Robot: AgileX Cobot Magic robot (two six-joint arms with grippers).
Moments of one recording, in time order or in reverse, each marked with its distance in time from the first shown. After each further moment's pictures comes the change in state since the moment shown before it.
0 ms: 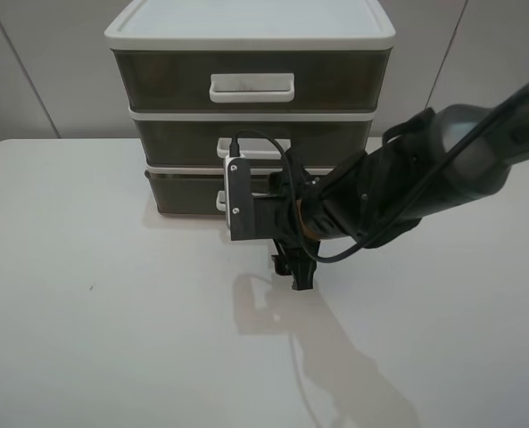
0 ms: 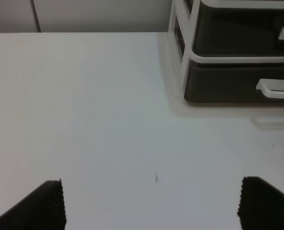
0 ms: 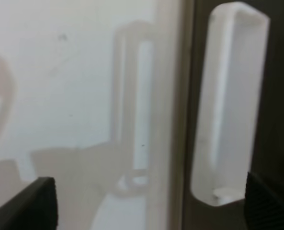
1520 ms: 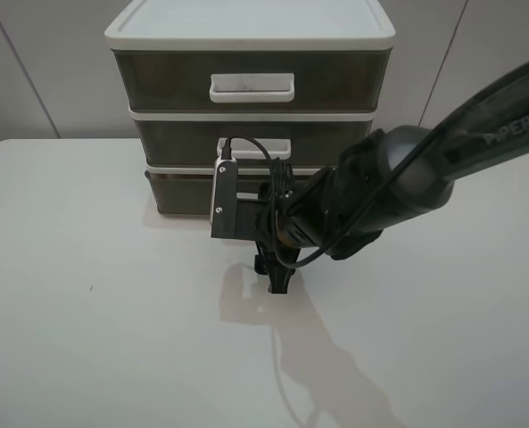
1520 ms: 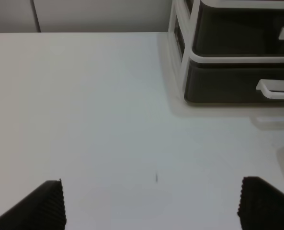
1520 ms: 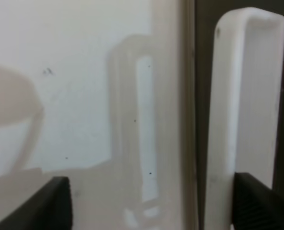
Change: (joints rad) left arm 0.000 0.000 0.000 0.000 0.000 0.000; right arm 0.045 0.095 -0.073 -0.015 0.075 0.182
